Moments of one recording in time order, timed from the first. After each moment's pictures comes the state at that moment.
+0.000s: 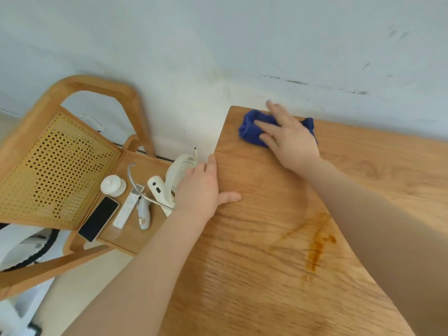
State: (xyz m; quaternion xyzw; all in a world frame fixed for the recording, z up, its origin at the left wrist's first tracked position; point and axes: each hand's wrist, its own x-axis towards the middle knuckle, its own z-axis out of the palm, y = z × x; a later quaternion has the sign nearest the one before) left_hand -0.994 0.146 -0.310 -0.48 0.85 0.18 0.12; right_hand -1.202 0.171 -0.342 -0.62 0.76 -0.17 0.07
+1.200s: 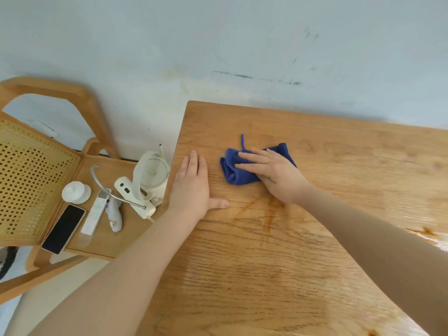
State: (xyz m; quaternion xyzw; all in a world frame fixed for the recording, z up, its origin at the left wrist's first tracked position) left_hand -1.010 0.191 -0.299 -0.41 0.88 0.20 0.15; right_hand -1.194 0.294 -0.332 -0.68 0.70 -0.15 0.16
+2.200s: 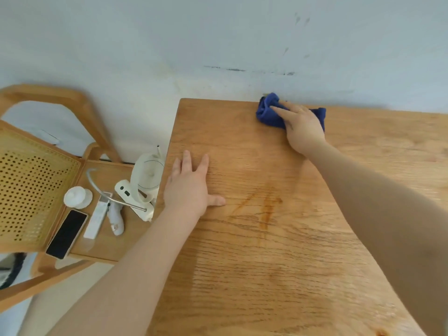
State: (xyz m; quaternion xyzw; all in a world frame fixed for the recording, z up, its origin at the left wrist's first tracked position) left_hand -1.016 0.198 -0.298 -0.43 0.86 0.19 0.17; right_hand -1.276 0.265 -0.336 -0.49 0.85 -0.18 0.06
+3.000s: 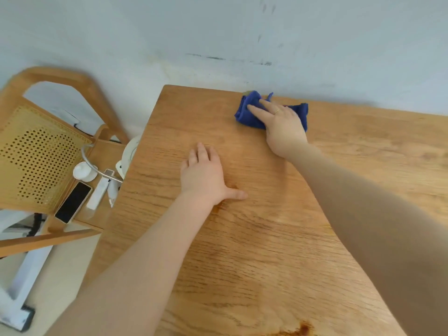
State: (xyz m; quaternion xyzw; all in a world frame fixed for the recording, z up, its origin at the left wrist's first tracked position) left_hand -1.094 0.285 -0.285 -0.47 0.85 0.12 0.22; right_hand -1.286 0.300 -0.334 -0.58 0.80 -0.14 0.08
